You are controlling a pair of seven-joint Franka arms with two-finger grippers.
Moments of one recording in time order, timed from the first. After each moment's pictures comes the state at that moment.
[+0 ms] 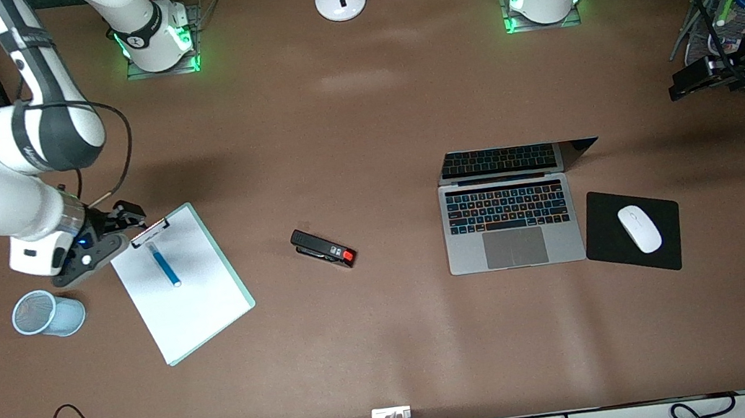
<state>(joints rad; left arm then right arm) 0.11 0.13 -0.11 -1.47 -0.05 1.42 -0.05 0.05 0.27 0.02 -1.94 0.01 2.17 -0.51</state>
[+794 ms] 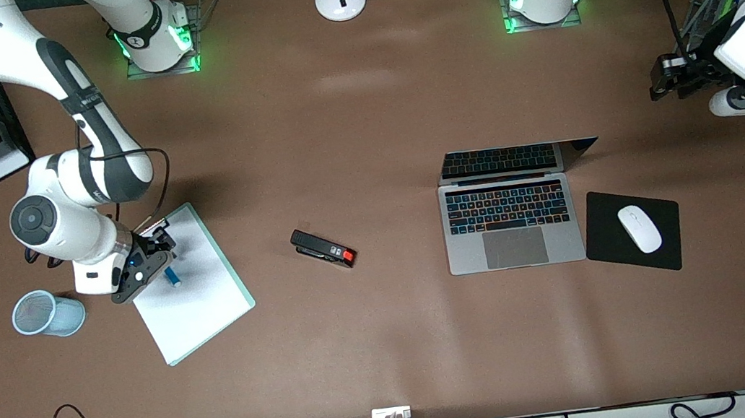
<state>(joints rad) 0.07 0.13 -0.17 -1.43 -0.05 1.40 -0.06 0.06 0.47 0.02 -1.94 0.01 2.42 -0.60</state>
